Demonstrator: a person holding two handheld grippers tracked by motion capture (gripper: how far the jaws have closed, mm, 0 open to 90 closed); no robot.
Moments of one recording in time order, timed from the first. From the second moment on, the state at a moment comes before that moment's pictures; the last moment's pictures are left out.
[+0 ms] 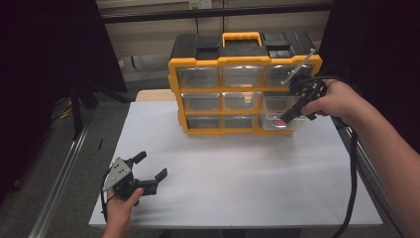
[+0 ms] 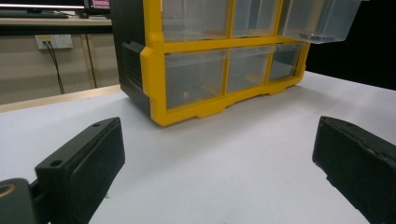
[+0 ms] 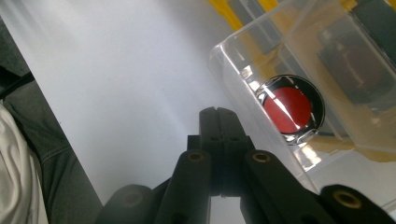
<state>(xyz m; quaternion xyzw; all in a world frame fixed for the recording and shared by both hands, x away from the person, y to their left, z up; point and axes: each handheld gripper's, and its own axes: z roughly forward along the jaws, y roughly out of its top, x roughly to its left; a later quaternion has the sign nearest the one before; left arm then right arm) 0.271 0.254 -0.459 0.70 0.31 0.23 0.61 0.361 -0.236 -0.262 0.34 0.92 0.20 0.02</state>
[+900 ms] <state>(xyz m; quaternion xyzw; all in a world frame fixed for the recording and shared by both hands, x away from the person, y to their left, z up) 0.272 0.254 -0.459 0.70 0.30 0.23 0.60 0.359 -0.239 -0.274 0.32 0.93 0.18 0.03</state>
